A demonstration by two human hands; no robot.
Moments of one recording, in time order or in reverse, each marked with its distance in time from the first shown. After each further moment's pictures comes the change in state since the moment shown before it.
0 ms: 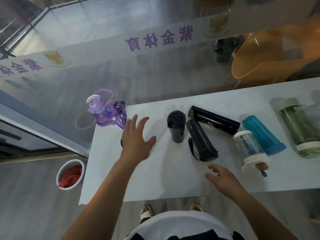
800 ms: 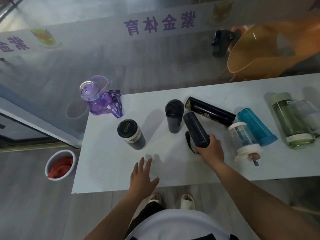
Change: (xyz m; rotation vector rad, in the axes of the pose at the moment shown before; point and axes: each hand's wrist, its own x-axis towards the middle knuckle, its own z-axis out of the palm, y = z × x) left_hand -0.116 -0.088 0.128 0.099 -0.480 -0.155; right_hand 0.044 -0.037 0.007 0.031 0.326 -0.045
